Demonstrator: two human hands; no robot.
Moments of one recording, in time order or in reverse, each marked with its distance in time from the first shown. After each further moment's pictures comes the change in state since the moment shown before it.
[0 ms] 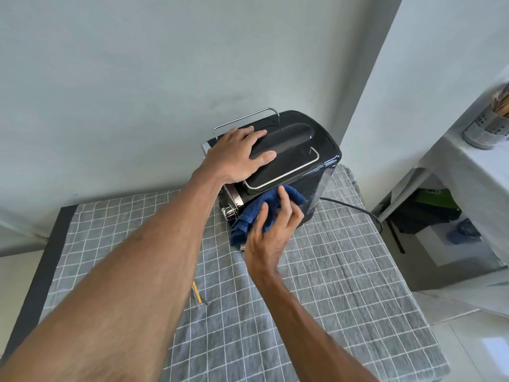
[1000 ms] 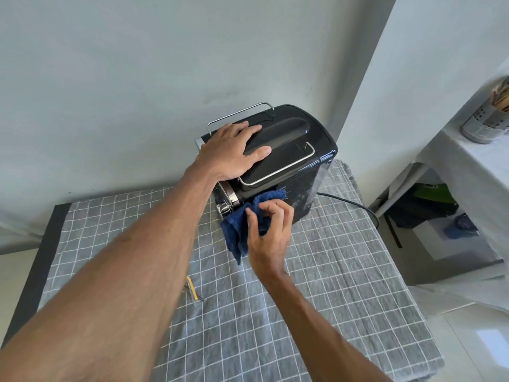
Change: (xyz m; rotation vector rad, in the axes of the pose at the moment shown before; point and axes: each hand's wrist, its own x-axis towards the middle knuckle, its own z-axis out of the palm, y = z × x) left_hand 0.000 0.003 0.001 0.018 0.009 -0.004; right_hand 0.004 0.009 -0.026 -0.057 -0.147 -0.181
